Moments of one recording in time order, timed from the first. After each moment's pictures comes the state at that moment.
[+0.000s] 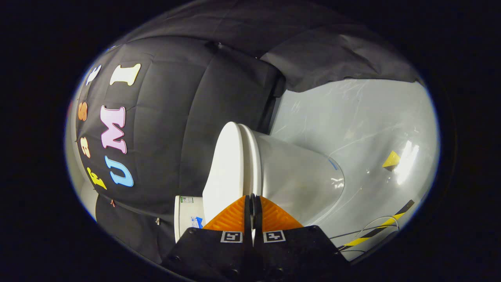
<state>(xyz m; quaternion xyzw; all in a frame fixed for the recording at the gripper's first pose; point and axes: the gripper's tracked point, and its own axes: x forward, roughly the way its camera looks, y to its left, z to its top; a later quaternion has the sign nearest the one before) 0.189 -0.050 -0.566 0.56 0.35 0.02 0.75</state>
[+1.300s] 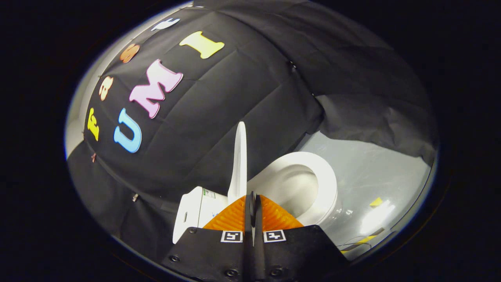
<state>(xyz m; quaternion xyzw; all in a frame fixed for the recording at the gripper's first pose) 0.194 0.051 -0.322 0.35 0.29 0.04 0.89</state>
